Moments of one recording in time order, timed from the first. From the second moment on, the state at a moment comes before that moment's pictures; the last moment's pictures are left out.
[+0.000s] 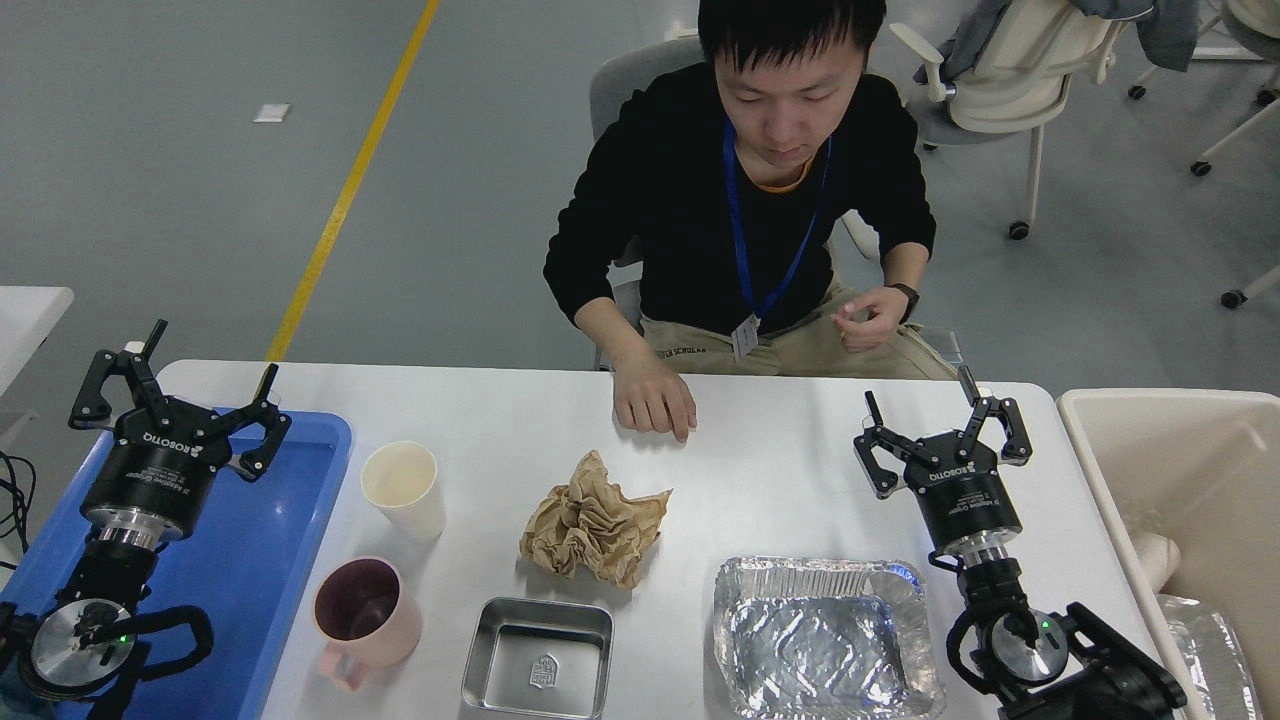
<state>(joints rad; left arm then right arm) -0.05 0.18 -1.55 -1.23 0.18 -0.38 -0.05 0.31 -0.07 1.16 0.68 0.23 0.81 0.20</state>
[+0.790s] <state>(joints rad) -0.05 0.17 -1.55 -1.18 0.18 -0.38 -0.05 0.33 -0.10 1.15 0.72 0.15 0.80 0.20</state>
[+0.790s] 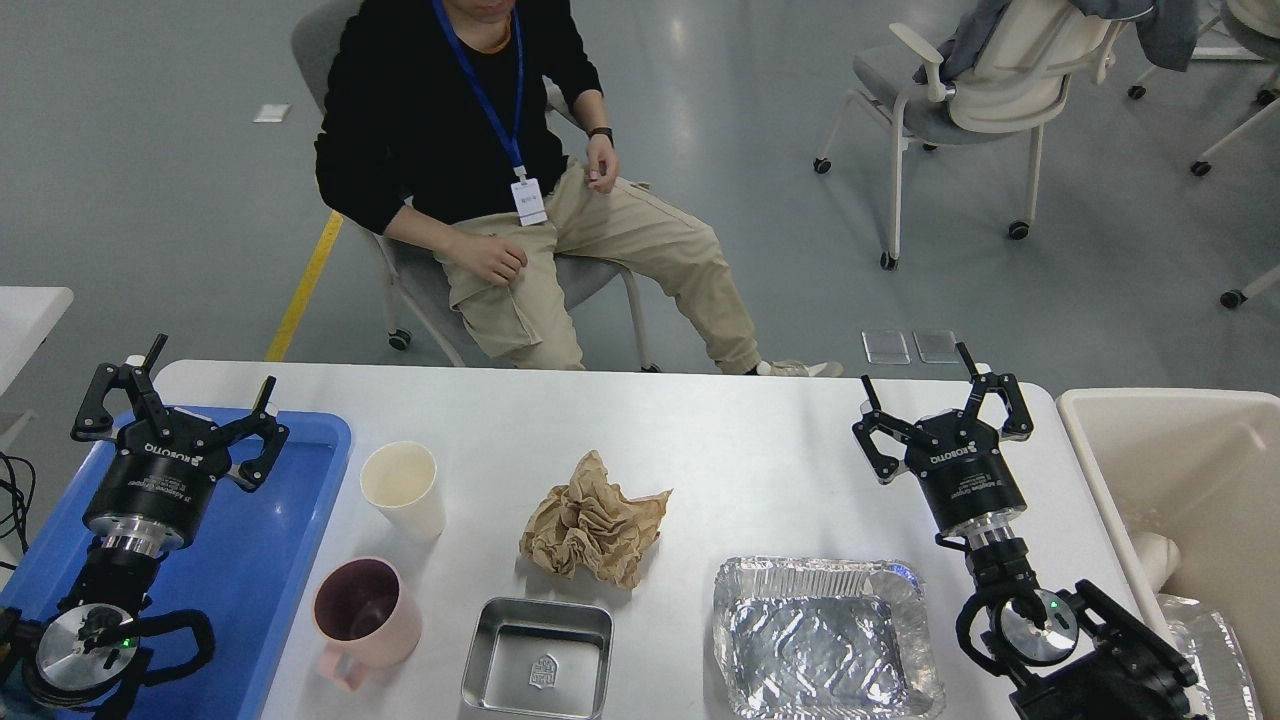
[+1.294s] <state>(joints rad) -0.08 0.18 -1.55 -1.11 0.18 -0.39 -0.05 0.37 -0.06 1.15 0.72 0.11 0.62 0.20</state>
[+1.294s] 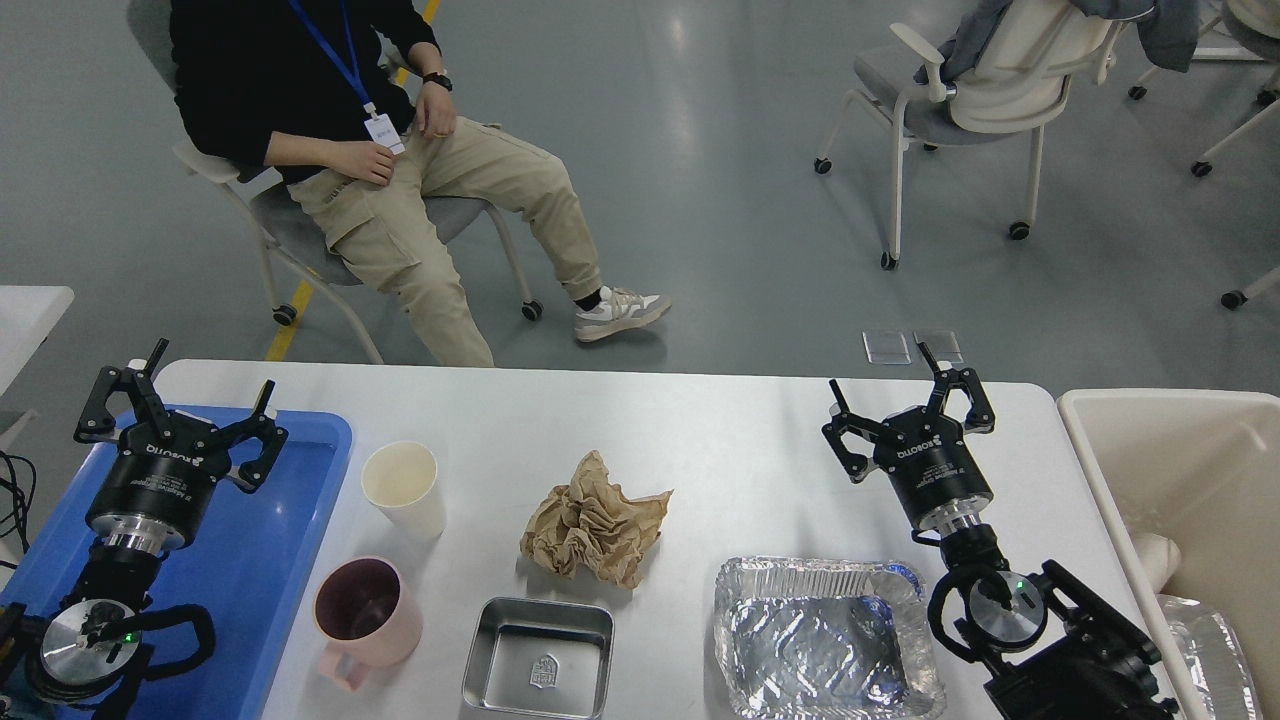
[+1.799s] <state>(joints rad) -0.11 0.17 -1.55 -1.10 0.18 -0.37 -0.05 0.37 -0.07 1.16 0.75 0.11 0.55 0.20</state>
